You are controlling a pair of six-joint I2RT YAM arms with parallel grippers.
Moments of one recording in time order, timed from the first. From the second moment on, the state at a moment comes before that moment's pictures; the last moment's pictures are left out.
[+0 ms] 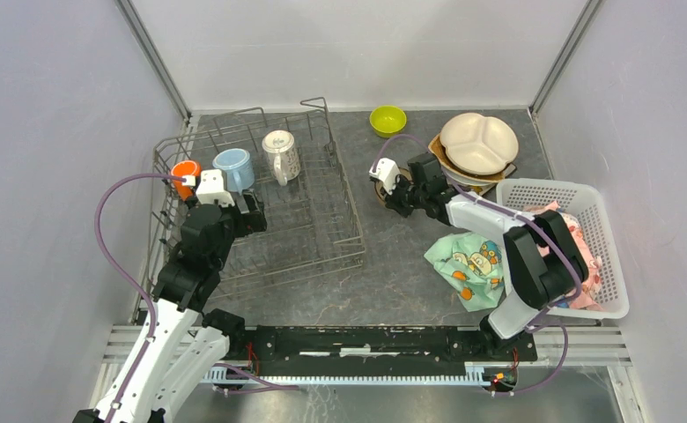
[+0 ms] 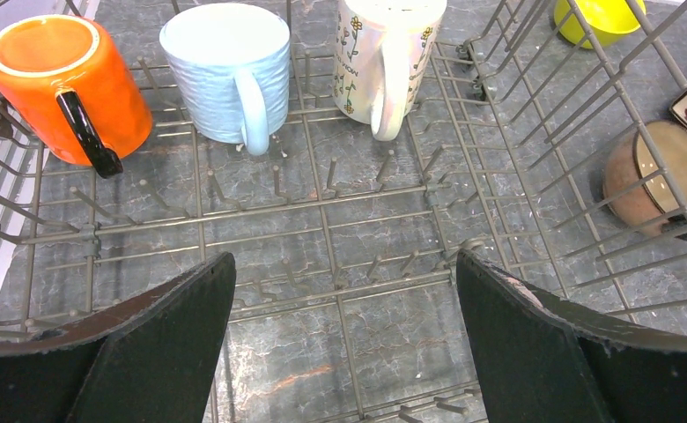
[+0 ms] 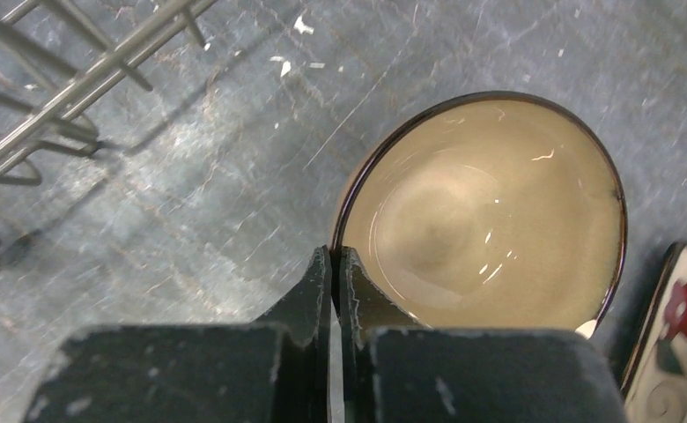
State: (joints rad) left arm -0.33 0.60 0.72 -0.45 -0.31 -0.25; right arm 0.48 1.66 0.99 -0.06 -0.34 -0.52
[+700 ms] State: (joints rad) left arm -0.33 0.59 0.71 -0.45 -0.31 -0.25; right arm 0.51 1.53 0.92 -0.23 -0.24 -0.23
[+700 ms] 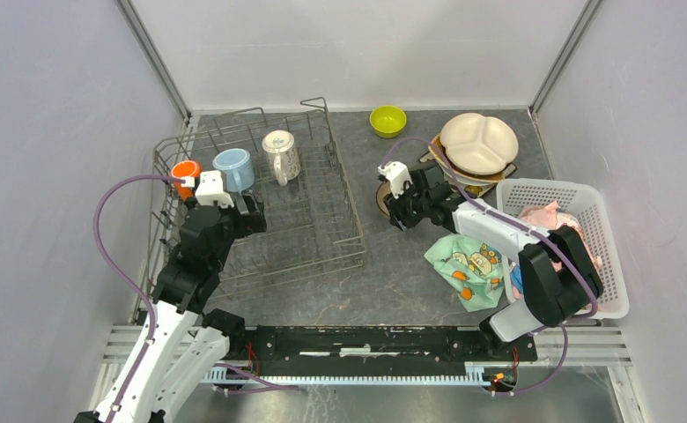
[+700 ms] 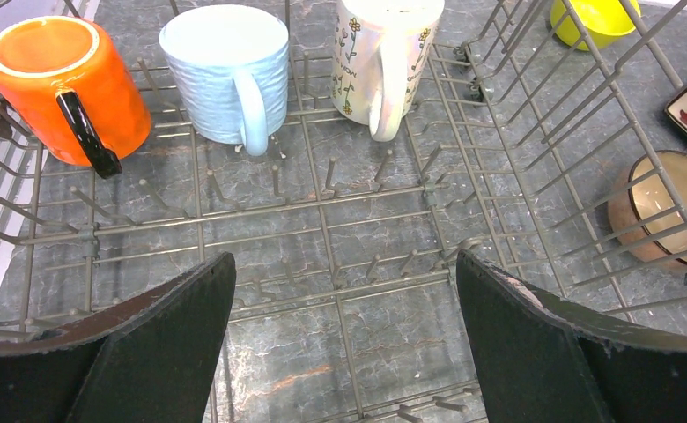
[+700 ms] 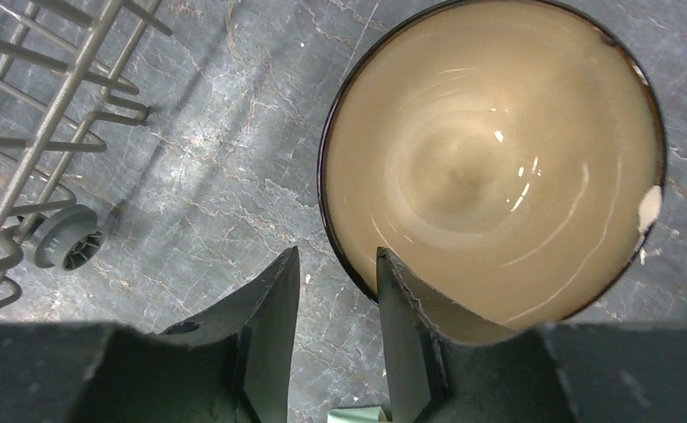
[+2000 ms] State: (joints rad) left arm -0.33 0.59 0.71 -0.45 -0.28 -0.25; right arm 0.37 1.73 1.05 -0.21 0.11 0.00
